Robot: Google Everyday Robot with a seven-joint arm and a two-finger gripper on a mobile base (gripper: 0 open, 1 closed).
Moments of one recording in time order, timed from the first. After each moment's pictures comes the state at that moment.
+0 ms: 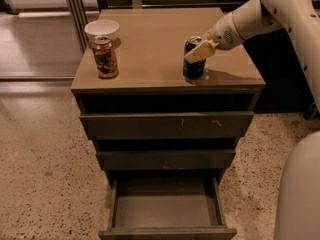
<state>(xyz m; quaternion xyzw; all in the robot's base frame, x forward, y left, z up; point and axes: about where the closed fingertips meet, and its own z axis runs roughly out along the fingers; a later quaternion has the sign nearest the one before) 0.719 -0.121 0.874 -0.50 0.77 0.22 0.34</state>
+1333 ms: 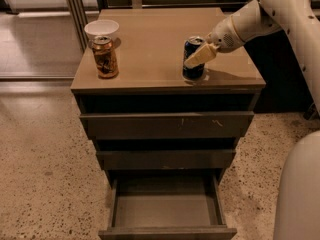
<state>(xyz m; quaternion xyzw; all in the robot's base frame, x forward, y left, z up) 0.719 -0.120 0.874 -0.50 0.77 0.22 0.34</state>
